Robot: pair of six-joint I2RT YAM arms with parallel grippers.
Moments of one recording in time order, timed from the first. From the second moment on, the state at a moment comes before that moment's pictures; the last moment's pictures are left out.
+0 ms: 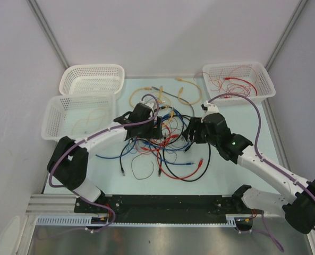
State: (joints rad) left arm -0.60 1.57 1.06 -0.37 0.05 -0.48; right arm 0.68 1.09 0.86 -0.32 0.10 0.57
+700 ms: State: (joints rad) left arm -0.79 1.71 1.02 -0.41 -0.05 -0.40; right arm 0.68 1.00 0.77 -0.33 0.08 0.60
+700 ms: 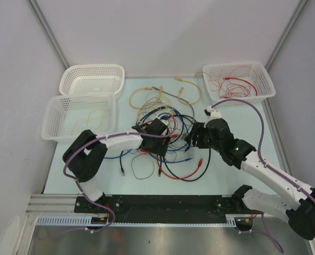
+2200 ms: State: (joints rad) left arm -0.48 1.39 0.82 0.19 0.68 -0.72; right arm 0.44 1.03 0.77 -0.26 -0.05 0.59
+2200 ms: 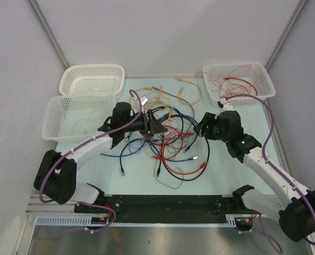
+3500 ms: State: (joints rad) left arm -0.63 2.00 1.53 -0.48 -0.10 -0.30; right arm 0.47 1.02 0.77 -0.25 -0.07 0.58
